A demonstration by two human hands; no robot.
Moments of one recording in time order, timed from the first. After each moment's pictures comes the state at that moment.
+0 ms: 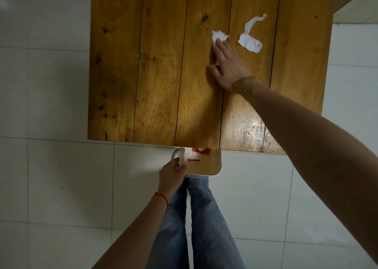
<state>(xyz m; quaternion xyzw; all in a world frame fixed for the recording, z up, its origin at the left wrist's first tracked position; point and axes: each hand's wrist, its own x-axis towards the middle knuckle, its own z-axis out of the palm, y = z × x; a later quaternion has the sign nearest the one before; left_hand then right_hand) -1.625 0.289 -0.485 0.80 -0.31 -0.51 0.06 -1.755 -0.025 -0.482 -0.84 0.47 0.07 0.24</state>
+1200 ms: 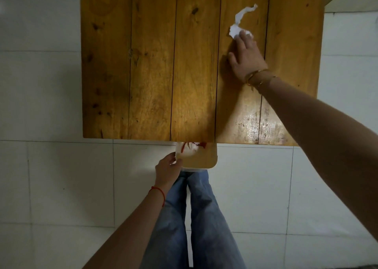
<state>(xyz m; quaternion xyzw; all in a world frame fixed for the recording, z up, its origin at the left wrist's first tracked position) -1.627 0.292 -0.480 0.81 -0.22 -0.53 0.10 -1.809 -0.031 -0.482 -0.77 0.58 0.04 0.24</state>
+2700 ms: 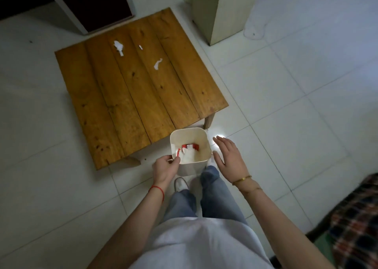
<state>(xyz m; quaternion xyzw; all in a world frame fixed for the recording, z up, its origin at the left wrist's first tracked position) -1.663 0.360 -0.276 0.73 -0.45 -0.50 0.10 -1.870 0.414 -0.257 -0.58 0.75 -0.12 0.28</state>
